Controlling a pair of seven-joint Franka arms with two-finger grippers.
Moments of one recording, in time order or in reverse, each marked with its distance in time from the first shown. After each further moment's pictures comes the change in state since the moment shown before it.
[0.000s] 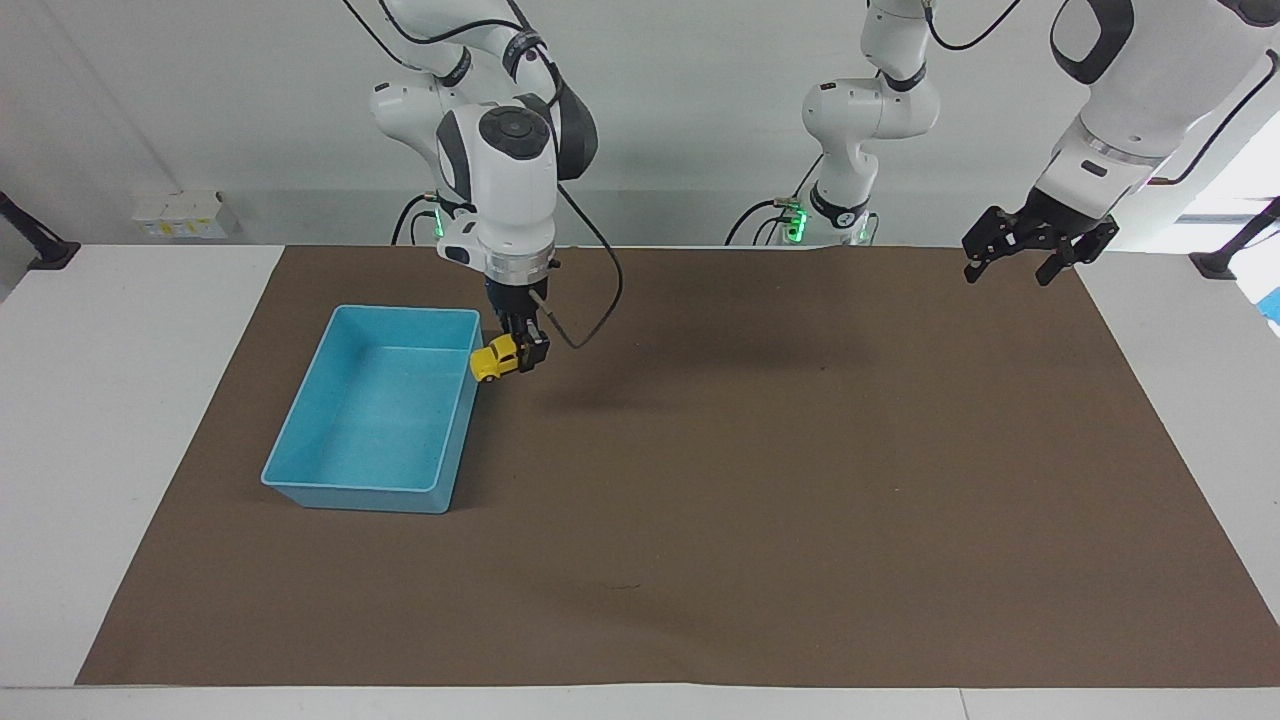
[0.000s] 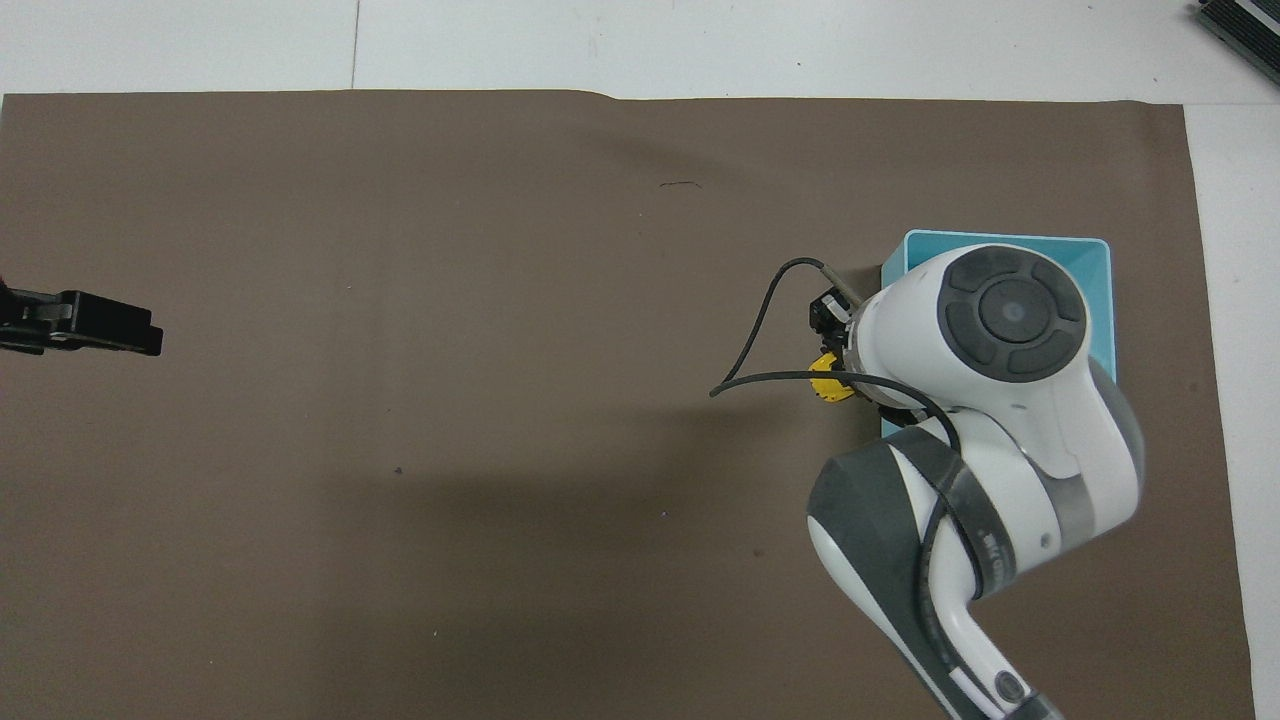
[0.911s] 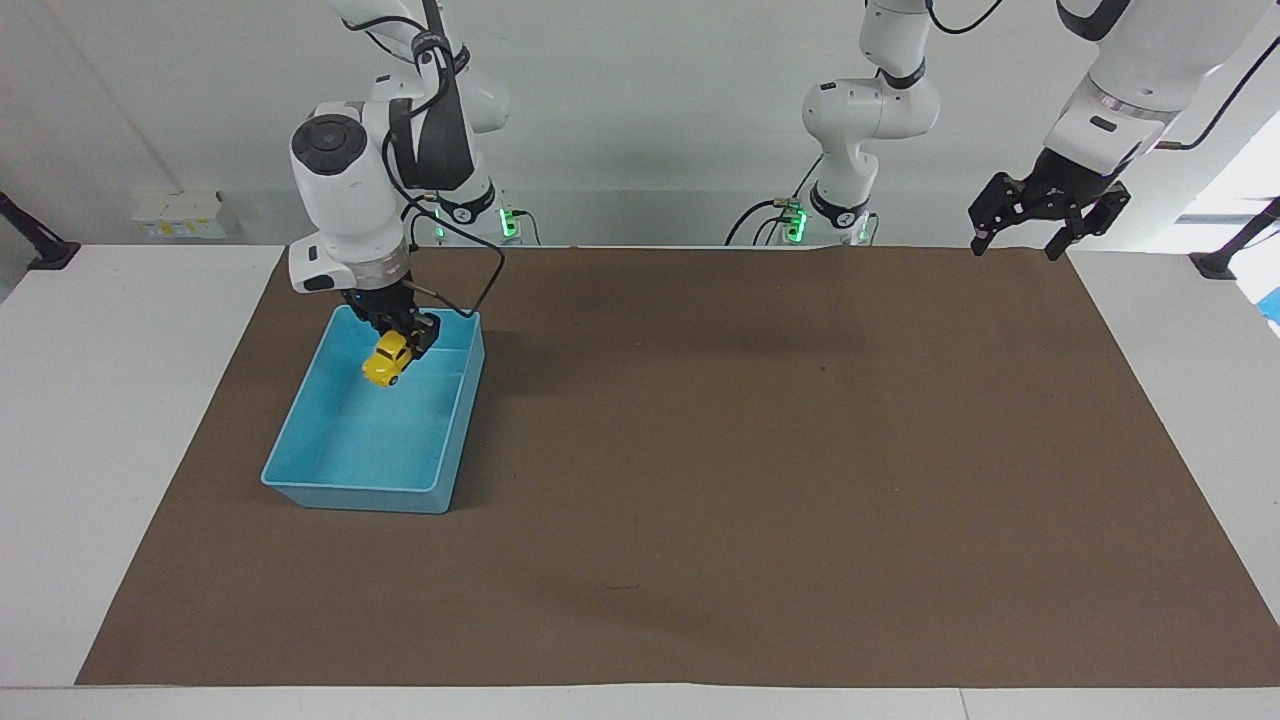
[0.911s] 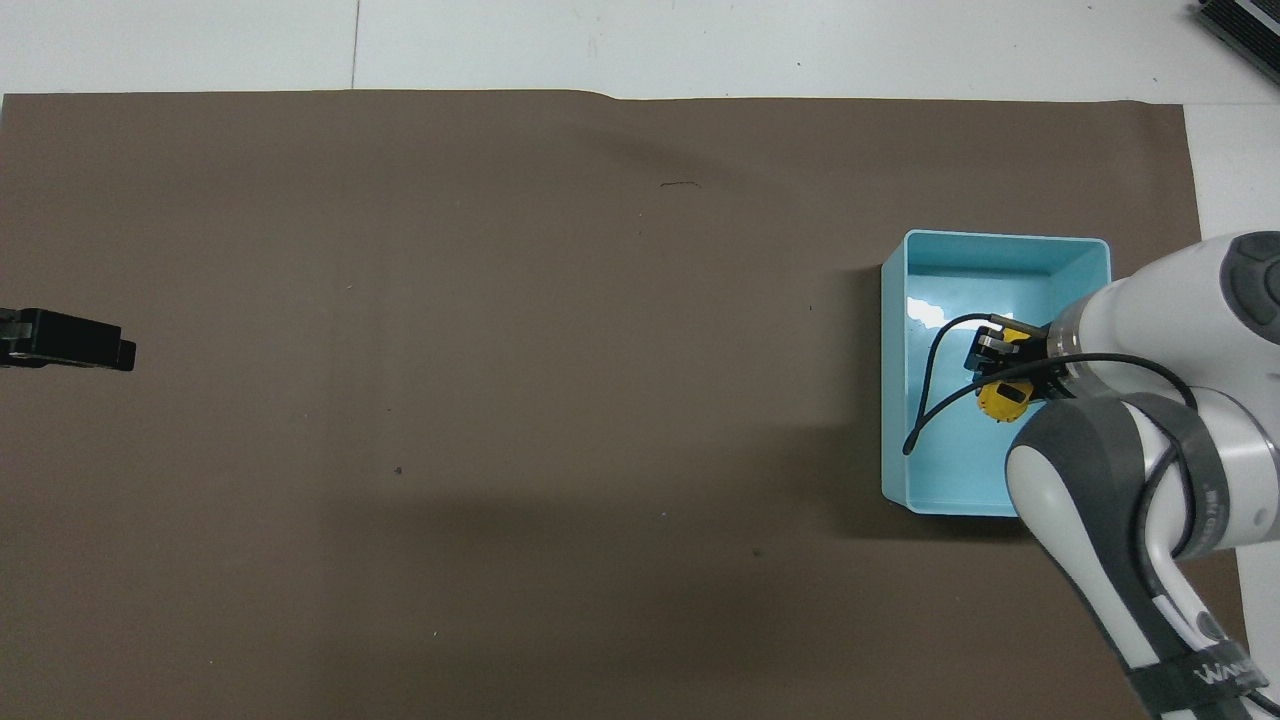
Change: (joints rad) left arm 0.000 -0.033 0.009 0.005 0.000 -0.034 0.025; right arm -0.282 -0.082 -0.007 -0.153 0.020 0.020 -0.823
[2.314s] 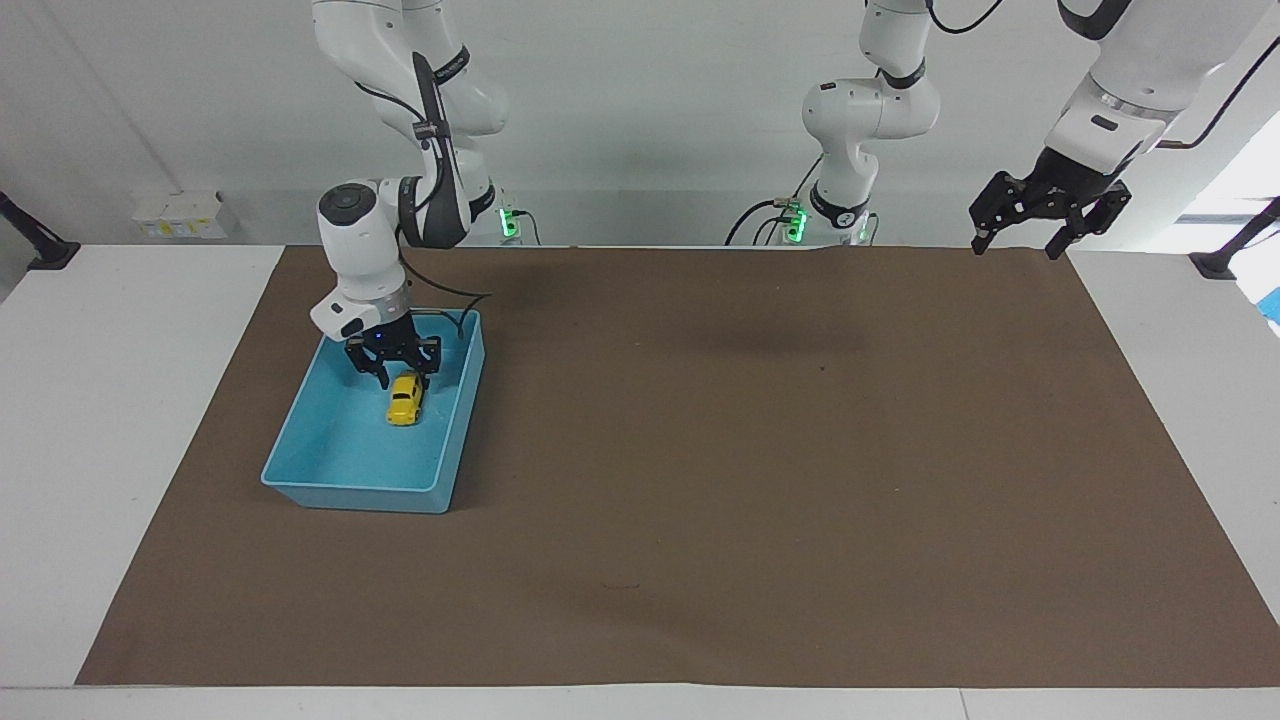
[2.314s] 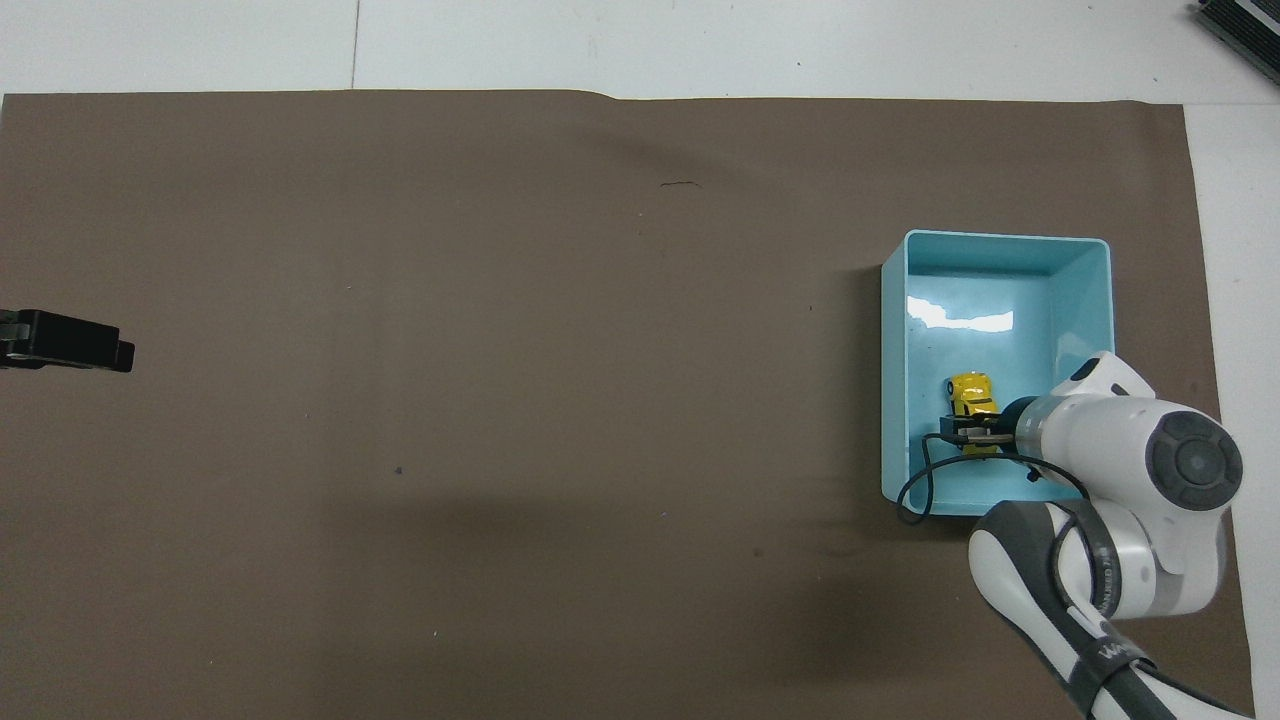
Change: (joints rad) left arm 0.000 -0.001 0.001 0.000 0.000 -0.002 0.000; right arm -0.099 0.014 0.001 -0.440 0.000 0.627 -0.478
